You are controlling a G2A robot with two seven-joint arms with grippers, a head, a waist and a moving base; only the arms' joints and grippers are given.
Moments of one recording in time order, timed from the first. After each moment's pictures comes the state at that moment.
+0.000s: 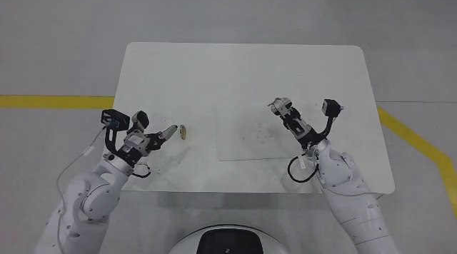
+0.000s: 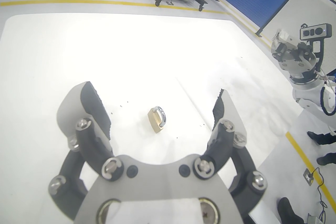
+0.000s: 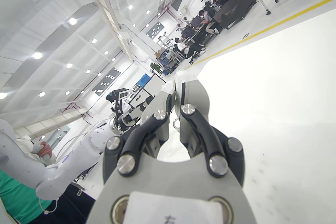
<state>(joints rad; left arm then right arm) 1.65 -1.15 -1.54 -1.86 0.88 -0.37 -0.19 -1.32 -1.17 1.30 -1.40 -0.22 -0.81 0.14</state>
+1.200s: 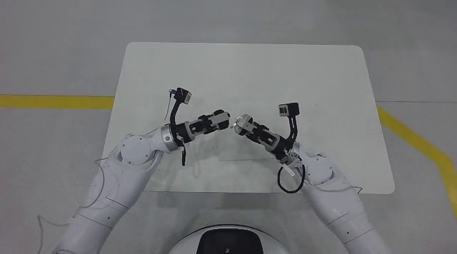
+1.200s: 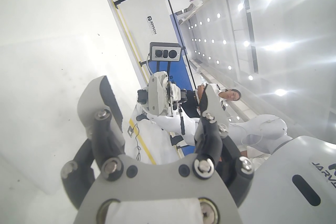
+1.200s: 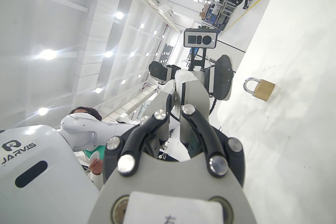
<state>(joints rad) 1.11 -1.21 -1.08 -1.37 -0.31 -0.52 -0.79 -1.26 -1.19 1.09 -1.42 0.33 -0.68 0.63</state>
